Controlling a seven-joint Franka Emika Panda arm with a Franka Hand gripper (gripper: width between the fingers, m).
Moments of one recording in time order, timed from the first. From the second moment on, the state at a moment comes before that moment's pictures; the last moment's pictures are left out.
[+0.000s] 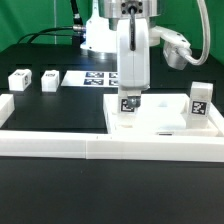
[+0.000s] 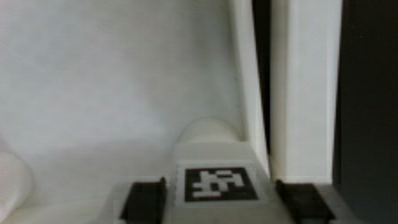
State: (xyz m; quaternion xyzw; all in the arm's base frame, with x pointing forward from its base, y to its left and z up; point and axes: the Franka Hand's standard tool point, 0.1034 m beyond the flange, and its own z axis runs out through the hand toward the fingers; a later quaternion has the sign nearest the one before) arm 0.618 0.010 0.070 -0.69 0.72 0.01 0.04
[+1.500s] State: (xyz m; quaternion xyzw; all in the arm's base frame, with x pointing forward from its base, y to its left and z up) arm 0.614 0.004 0.088 -0.97 0.22 -0.02 0.05
